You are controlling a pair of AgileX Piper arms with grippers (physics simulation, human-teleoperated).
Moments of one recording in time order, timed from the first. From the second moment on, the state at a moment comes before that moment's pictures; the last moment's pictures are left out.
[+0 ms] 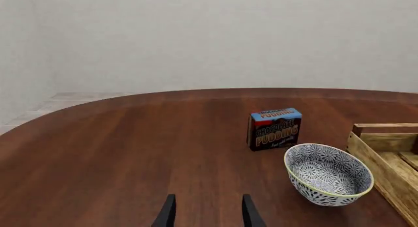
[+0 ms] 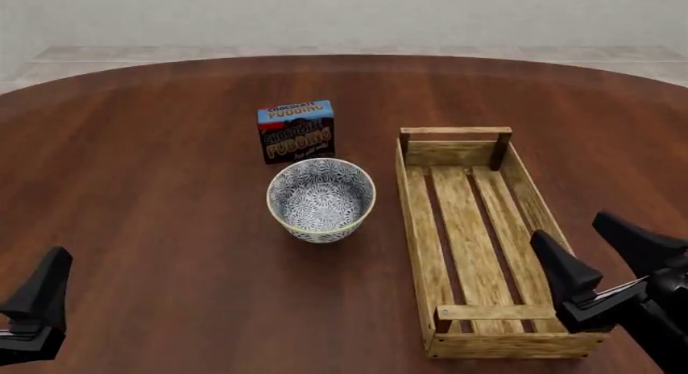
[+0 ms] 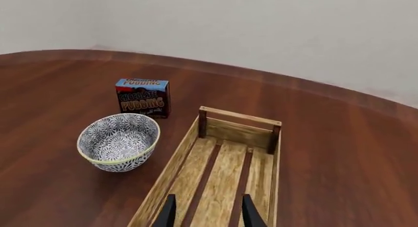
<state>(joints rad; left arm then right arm) 0.00 0.00 0.00 0.00 0.00 0.30 0.51 -0.06 -0.32 -0.05</state>
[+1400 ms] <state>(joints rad) 0.00 0.00 0.00 0.00 0.00 0.49 0.67 -0.35 -0.10 -0.05</state>
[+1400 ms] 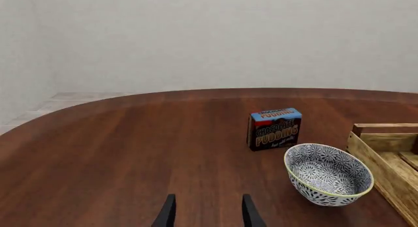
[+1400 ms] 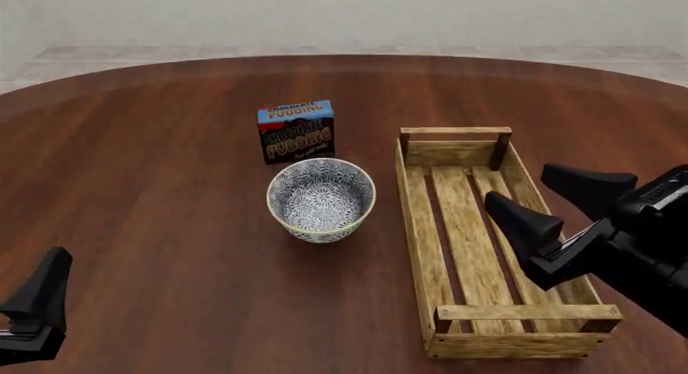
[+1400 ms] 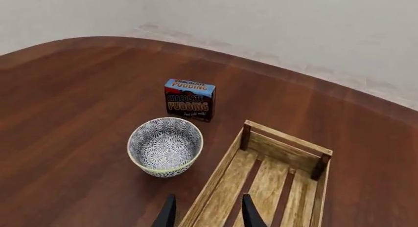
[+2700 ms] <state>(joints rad) 0.00 0.00 0.00 0.00 0.00 0.57 0.89 -0.62 0.02 0.04</state>
